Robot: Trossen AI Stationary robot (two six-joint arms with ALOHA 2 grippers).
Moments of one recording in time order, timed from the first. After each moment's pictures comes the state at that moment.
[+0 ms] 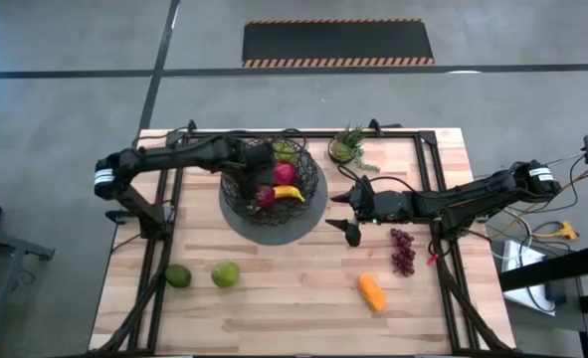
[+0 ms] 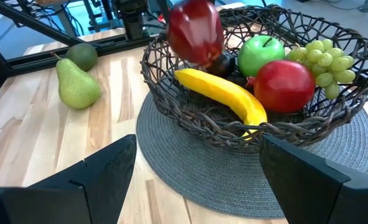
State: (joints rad) left arm 0.23 1.56 1.47 -1.20 -0.01 0.20; right arm 0.09 1.22 0.57 0.28 0.24 0.24
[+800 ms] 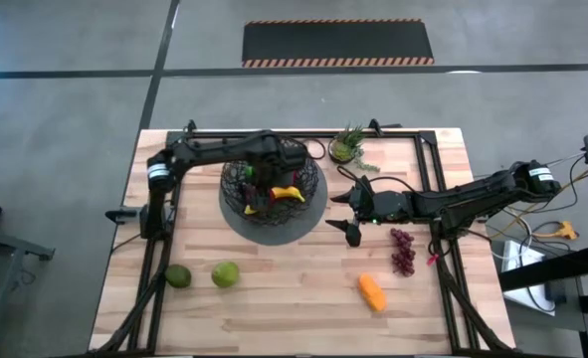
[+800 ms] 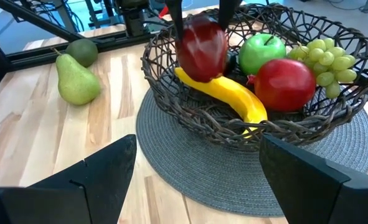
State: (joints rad) left arm 0.25 1.96 1.85 -1.56 -0.01 0.25; right arm 0.09 1.22 0.57 0.27 0.23 0.22
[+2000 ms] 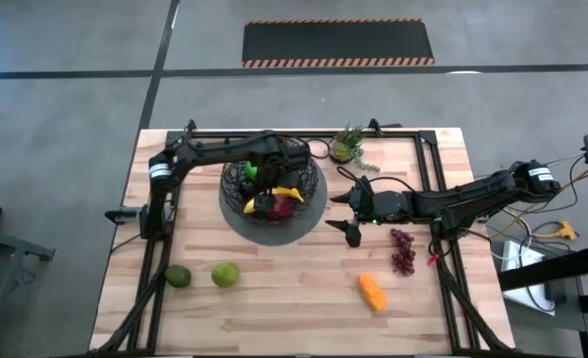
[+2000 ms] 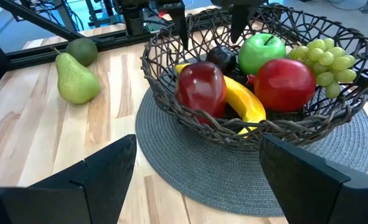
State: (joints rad) left arm 0.25 1.98 1.85 -1.47 -0.01 0.33; right arm 0.09 1.22 0.57 0.27 0.23 0.22
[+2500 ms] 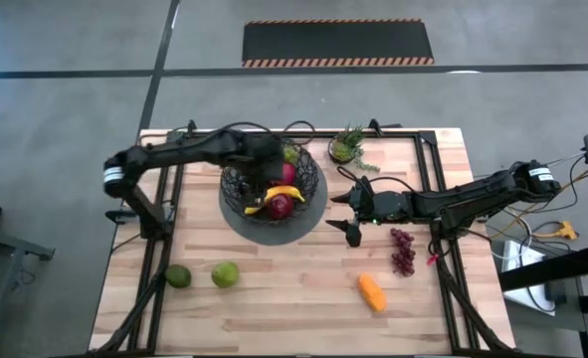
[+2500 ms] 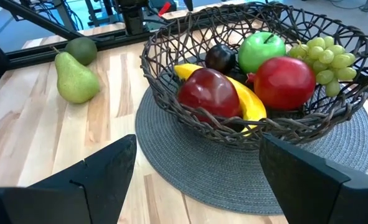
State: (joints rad) left arm 0.25 1.63 1.56 -1.14 -0.02 0.32; right arm 0.09 1.22 0.56 0.27 0.23 0.22
